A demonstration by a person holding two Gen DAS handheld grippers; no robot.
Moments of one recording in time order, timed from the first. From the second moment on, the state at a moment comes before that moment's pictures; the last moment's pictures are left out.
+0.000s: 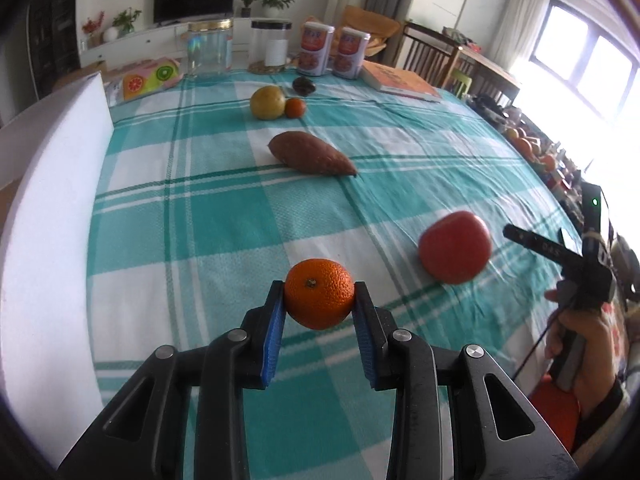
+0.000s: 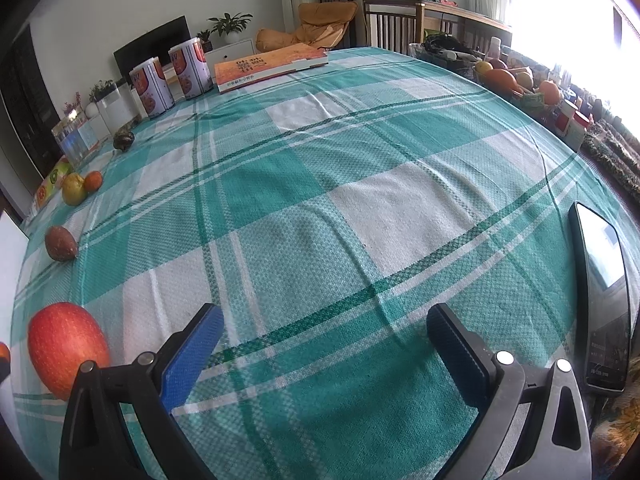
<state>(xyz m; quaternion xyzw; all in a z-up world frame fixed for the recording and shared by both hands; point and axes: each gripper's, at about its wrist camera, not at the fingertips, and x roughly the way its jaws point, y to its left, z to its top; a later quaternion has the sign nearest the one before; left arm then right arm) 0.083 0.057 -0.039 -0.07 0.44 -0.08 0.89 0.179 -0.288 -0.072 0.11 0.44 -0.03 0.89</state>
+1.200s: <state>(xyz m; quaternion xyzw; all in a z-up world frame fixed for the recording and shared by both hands) -0.007 0.170 0.052 -0.18 0.36 -0.05 0.91 0.253 -0.082 -0.019 0.17 0.53 0.29 0.78</state>
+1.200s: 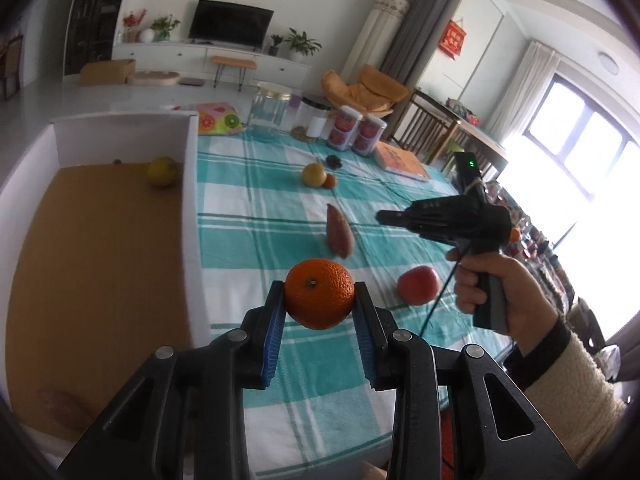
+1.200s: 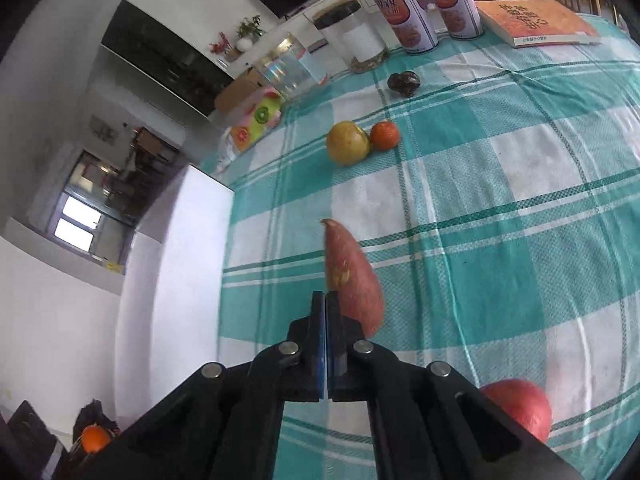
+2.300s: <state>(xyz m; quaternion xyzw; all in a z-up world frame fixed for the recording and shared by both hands) -0.033 0.278 -0.005 -0.20 0.41 0.12 0.88 0.171 0.036 0.020 0.26 0.51 0.47 0.68</state>
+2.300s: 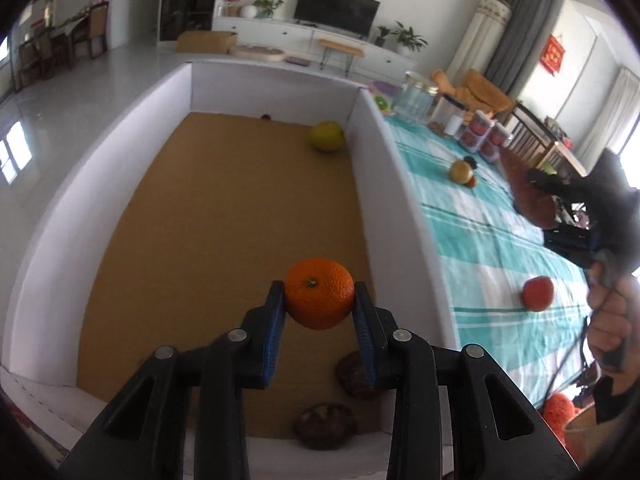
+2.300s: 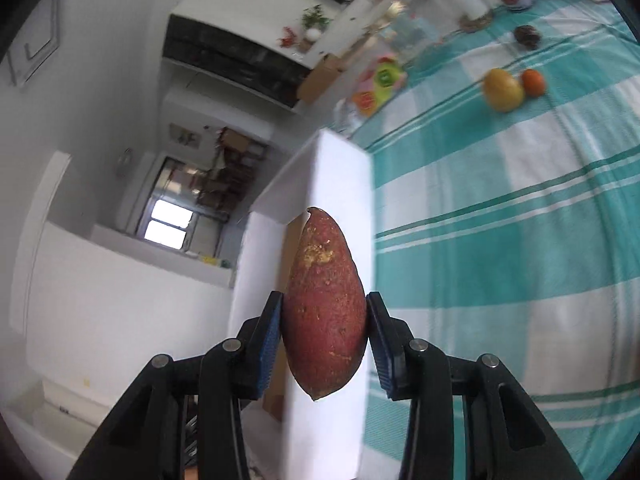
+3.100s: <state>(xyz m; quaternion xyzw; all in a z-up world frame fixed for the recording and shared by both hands) -0.033 0.223 0.026 -0.15 0.34 0.10 0.92 0.103 -0.066 0.025 0.10 0.33 0.27 0.90</state>
